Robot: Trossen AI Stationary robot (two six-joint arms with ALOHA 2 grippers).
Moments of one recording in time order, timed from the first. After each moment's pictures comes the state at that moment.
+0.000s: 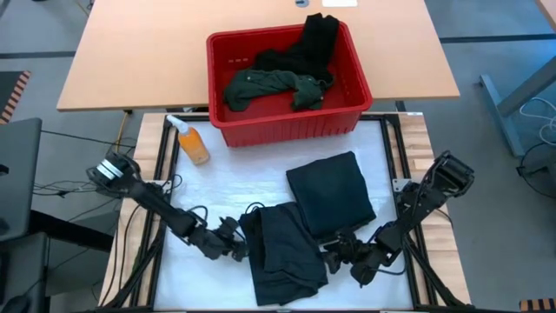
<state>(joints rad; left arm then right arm) -0.60 1.66 0.60 0.36 -0.33 -1.60 0.82 1.65 0.71 0.09 0.72 1.64</state>
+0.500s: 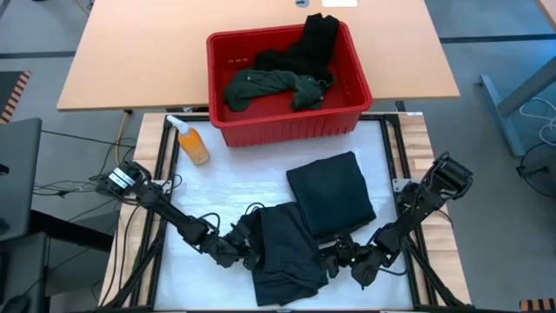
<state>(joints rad) -0.56 1.79 0.75 0.33 -0.35 -1.50 0.81 1.70 0.71 0.30 0.74 1.55</state>
